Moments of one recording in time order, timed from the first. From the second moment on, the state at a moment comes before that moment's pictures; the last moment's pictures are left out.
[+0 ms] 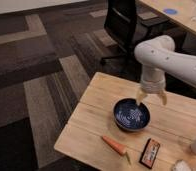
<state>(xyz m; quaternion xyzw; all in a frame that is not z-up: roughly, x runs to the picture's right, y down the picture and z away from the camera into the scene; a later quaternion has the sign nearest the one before) 0.313 0.066 0.653 -0.19 0.38 0.66 0.62</state>
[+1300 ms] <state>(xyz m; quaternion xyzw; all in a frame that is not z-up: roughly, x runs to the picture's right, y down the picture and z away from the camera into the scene) 0.419 0.086 0.684 -0.22 0.35 0.74 0.53</state>
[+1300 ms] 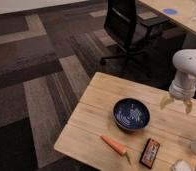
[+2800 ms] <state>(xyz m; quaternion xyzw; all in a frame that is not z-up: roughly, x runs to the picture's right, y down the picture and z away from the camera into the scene) 0.456 0.207 0.663 -0.17 0.38 0.83 0.36</state>
